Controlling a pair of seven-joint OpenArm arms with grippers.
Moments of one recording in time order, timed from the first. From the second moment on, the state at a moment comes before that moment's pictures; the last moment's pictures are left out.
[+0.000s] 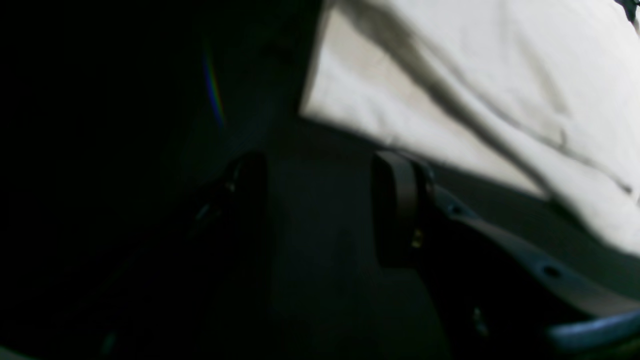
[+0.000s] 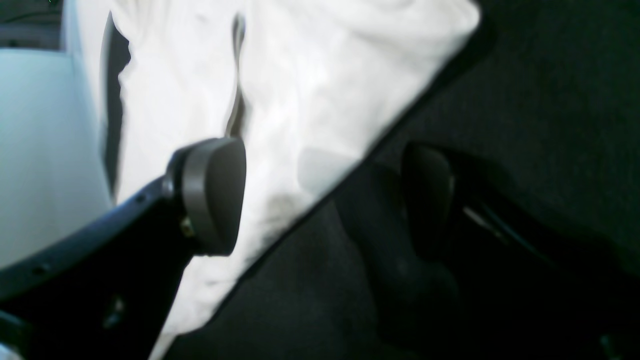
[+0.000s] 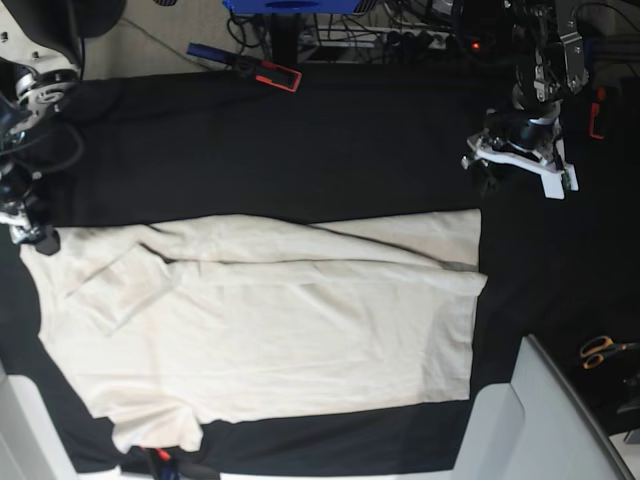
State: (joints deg) left arm 24.8 -10.4 -17.2 95.2 -34.5 -1.9 28.1; right arm 17.4 13.7 73.5 35.5 17.1 40.4 -42.6
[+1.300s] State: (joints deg) left arm 22.3 -5.1 -25.6 90.5 -35.2 -2.3 27.7; right arm 20.5 18.3 73.2 25.4 15.6 39.3 -37.6
